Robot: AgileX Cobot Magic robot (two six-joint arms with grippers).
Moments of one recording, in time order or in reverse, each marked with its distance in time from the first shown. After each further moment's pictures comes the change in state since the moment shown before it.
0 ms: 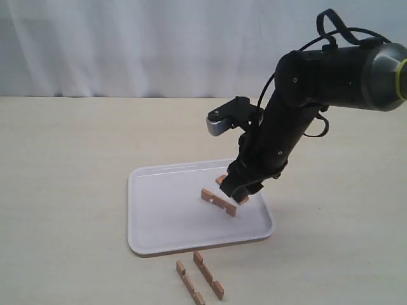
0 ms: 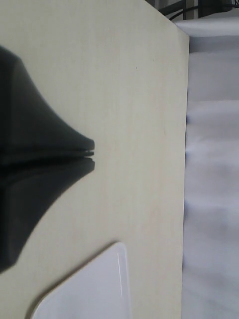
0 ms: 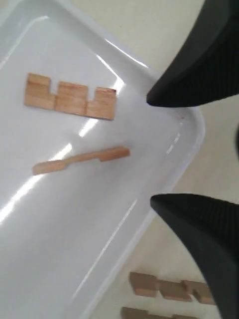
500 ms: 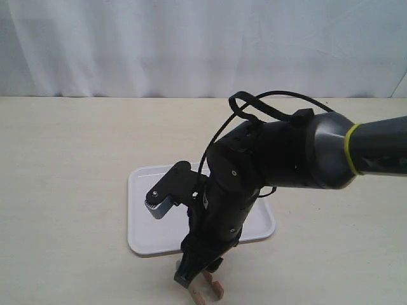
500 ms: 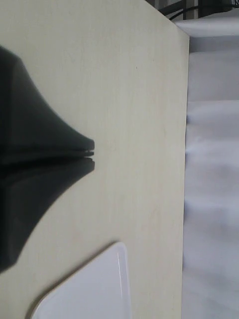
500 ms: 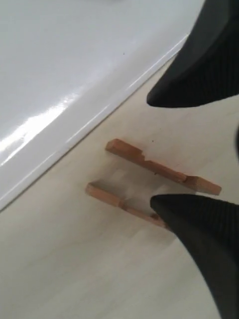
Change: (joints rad) left arm 0.000 0.000 0.000 0.000 0.000 0.000; right arm 0.331 -0.022 0.193 -0.131 -0.158 0.181
